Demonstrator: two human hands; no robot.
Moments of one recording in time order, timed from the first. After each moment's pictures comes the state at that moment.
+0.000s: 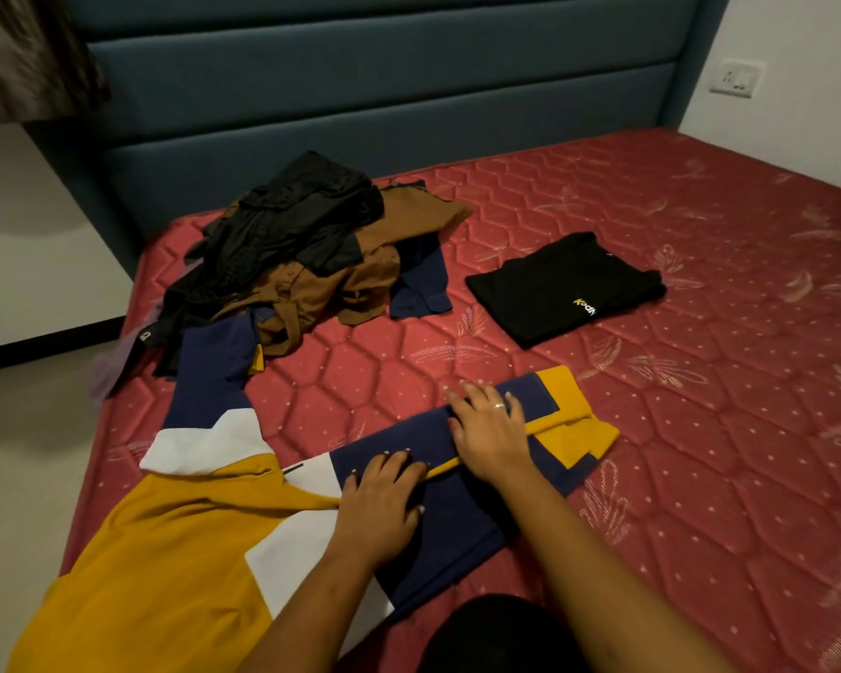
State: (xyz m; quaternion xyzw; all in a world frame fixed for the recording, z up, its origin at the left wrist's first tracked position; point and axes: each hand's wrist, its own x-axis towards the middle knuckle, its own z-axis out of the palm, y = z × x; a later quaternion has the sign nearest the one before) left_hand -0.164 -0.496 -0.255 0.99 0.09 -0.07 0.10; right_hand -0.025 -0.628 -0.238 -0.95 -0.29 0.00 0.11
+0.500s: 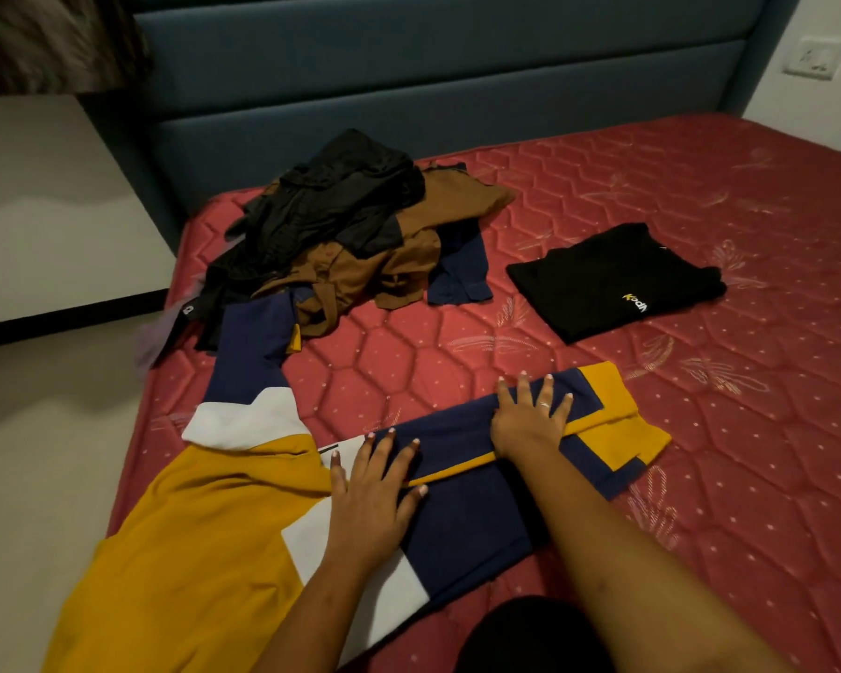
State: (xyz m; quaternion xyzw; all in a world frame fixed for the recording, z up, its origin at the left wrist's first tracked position) left_hand -0.193 -0.466 -0.275 0.98 0.17 0.04 0.10; right_hand -0.005 -0.601 -0.258 -0.97 -0.16 0.16 -0.01
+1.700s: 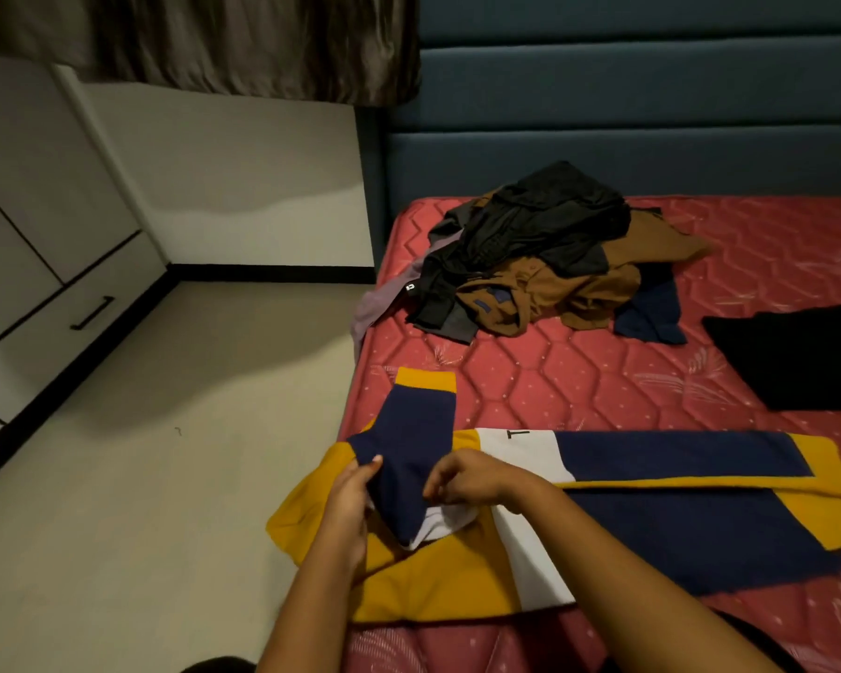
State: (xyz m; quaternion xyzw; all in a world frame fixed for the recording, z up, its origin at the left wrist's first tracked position) left_hand -0.381 -0.355 -0.204 0.37 0.47 0.29 0.74; right_hand -0.226 -0.430 -0.189 -0.72 -0.46 0.47 0.21
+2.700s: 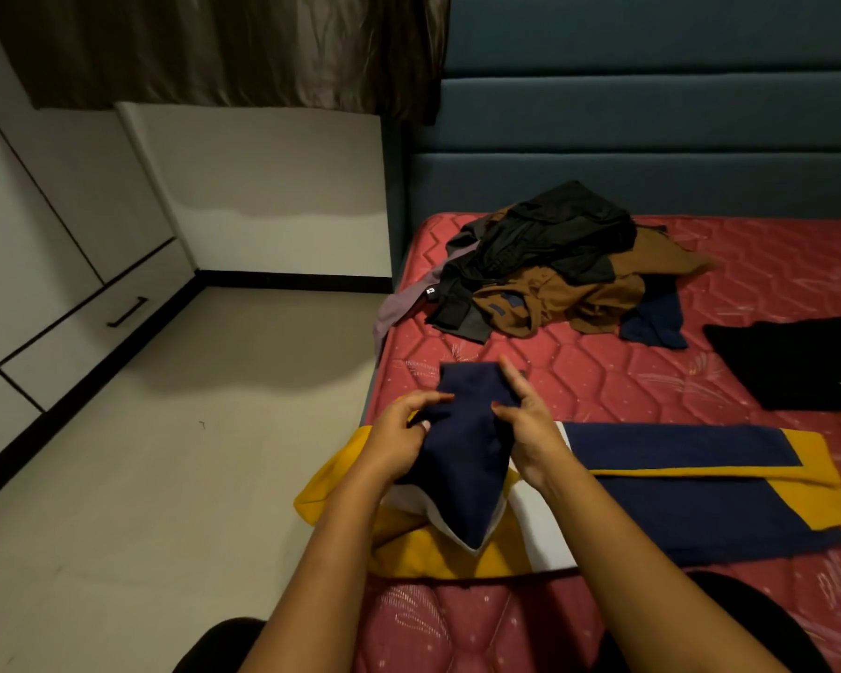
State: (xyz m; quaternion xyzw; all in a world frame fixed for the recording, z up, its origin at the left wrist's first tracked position) left_hand -0.384 -0.358 -0.141 0.77 0.31 0.21 0.51; right_hand -0.242 -0.455 -0.152 -0.60 -0.20 0.37 0.68
